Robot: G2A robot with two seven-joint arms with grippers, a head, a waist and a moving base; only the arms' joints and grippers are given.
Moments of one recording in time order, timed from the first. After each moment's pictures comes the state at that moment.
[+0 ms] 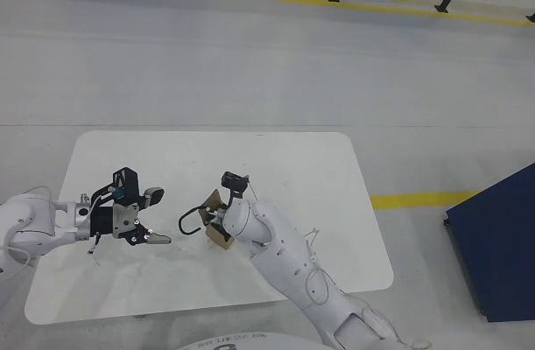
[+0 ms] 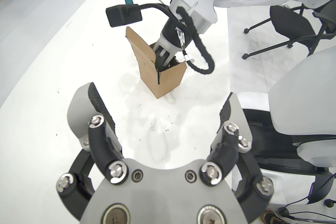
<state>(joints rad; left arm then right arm) 1.20 -0.78 -0.97 -1.58 0.77 -1.00 -0.25 -1.31 -1.49 0.98 -1.54 -0.91 0.80 0.97</state>
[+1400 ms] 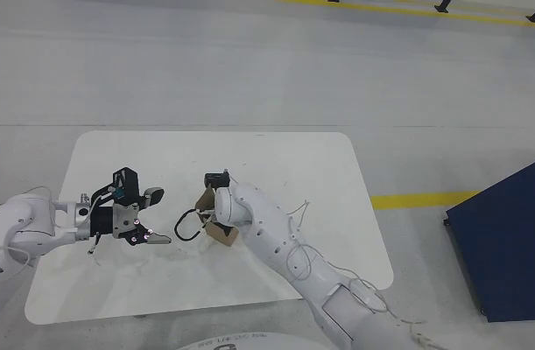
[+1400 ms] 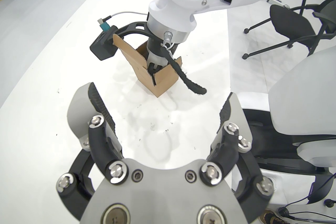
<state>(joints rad) 1.20 -0.78 -0.97 -1.58 0.77 -1.00 -0.25 -1.12 -1.53 0.90 -1.28 -1.08 0.59 1.23</state>
